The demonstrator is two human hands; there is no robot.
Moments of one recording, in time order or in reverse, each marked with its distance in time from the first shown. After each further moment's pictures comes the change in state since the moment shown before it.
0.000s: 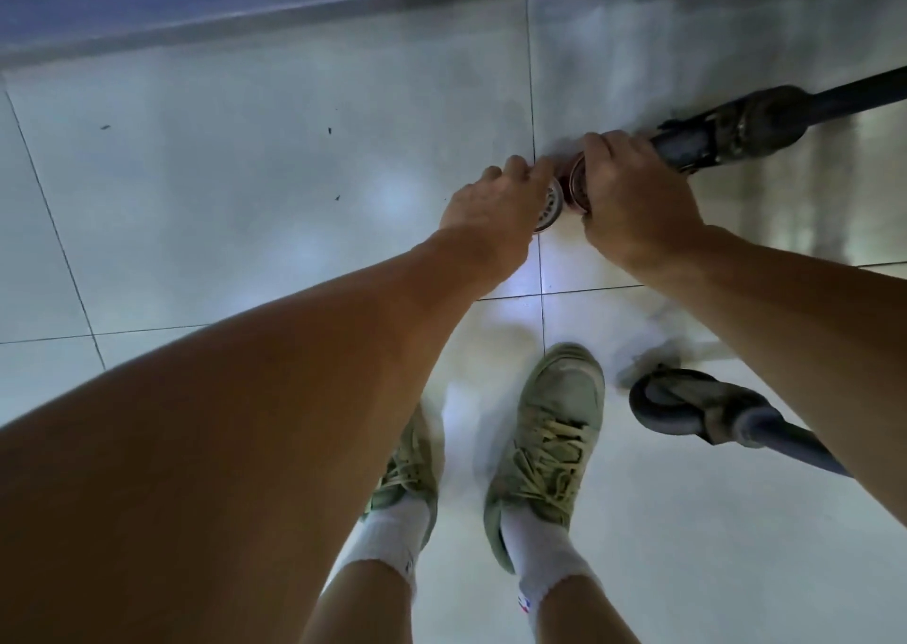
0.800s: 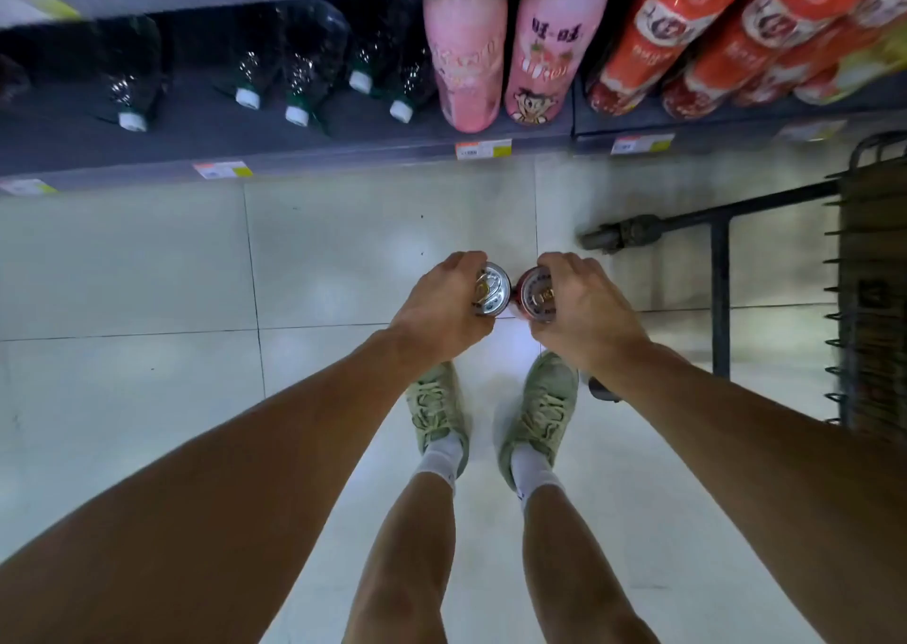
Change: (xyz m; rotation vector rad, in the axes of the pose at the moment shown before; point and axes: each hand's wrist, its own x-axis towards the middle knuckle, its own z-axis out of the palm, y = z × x) left_hand -0.218 0.006 -0.204 -0.408 0.038 -0.160; right_hand -0.155 -0.116 -0.213 0.327 -0.083 0.019
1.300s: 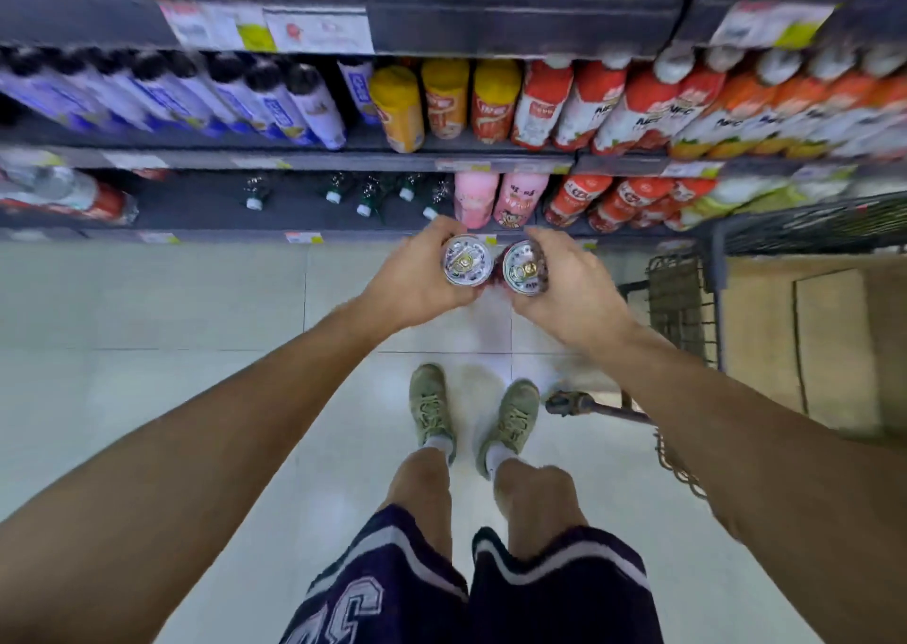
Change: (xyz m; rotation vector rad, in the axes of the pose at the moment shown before) left_hand -0.162 0.109 -0.226 -0.270 0.253 0.084; right_hand -0.130 -0.153 -0.229 0.102 0.212 -0.162
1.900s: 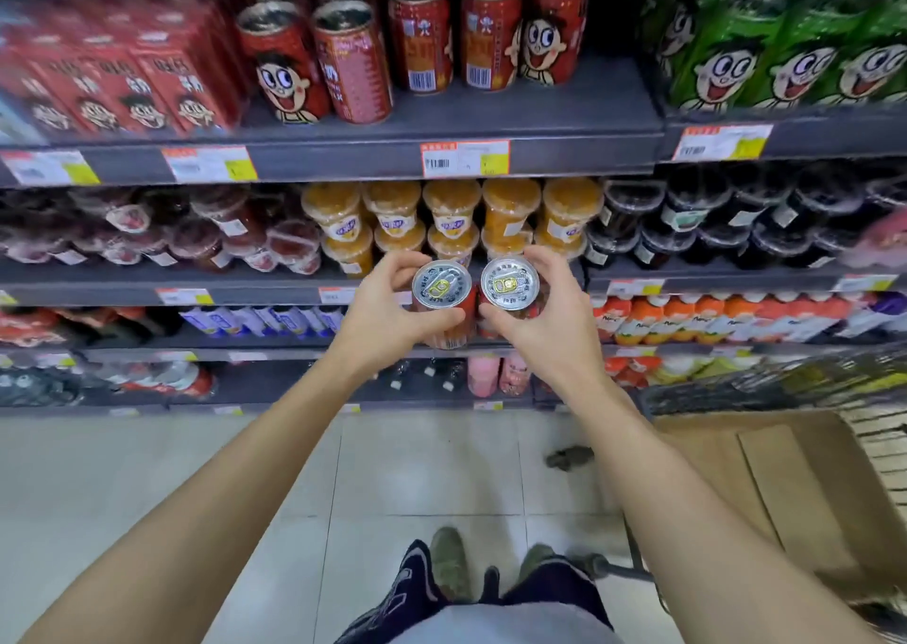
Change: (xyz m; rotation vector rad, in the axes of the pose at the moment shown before) left_hand -0.086 0.173 -0.213 -0.341 0.330 0.196; right_hand -0.032 -0.189 -0.190 0.457 0.466 -0.117
